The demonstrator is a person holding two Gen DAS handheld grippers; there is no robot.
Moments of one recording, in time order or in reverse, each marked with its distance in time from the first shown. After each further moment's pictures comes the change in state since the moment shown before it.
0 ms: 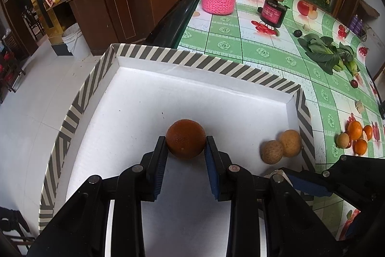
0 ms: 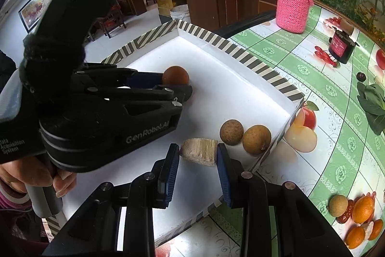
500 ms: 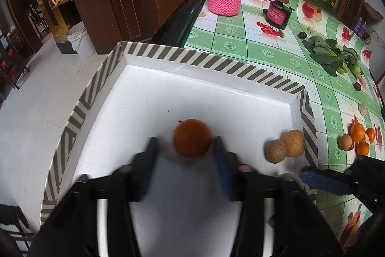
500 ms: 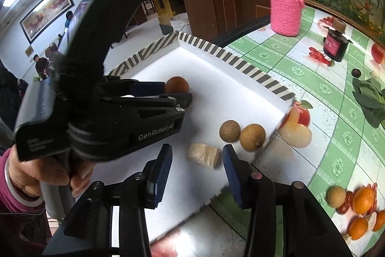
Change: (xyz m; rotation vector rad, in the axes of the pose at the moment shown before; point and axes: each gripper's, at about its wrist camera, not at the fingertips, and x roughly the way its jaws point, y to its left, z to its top) left arm -0.003 0.003 -0.002 -0.023 -0.007 0.024; right arm -0.023 -0.005 -0.005 0.046 -0.055 0.031
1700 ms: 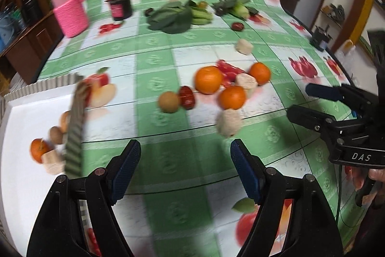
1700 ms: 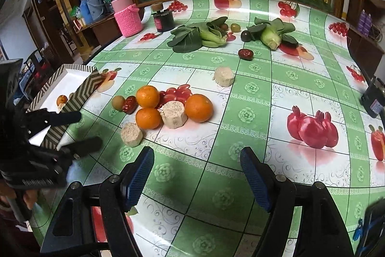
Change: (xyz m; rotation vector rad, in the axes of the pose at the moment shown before) left arm -0.048 -0.215 -0.060 0.374 -0.007 -0.272; right arm -0.151 -0.182 -0.158 0.364 -0.101 -0.341
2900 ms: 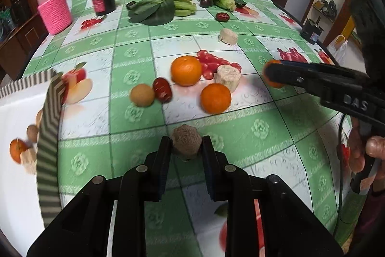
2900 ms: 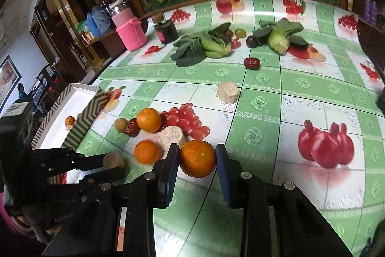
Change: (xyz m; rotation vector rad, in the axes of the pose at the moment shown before) left arm 0.008 -0.007 -0.007 0.003 0.014 -0.064; right arm 0.004 -0.014 0.017 0.060 -0.041 0.112
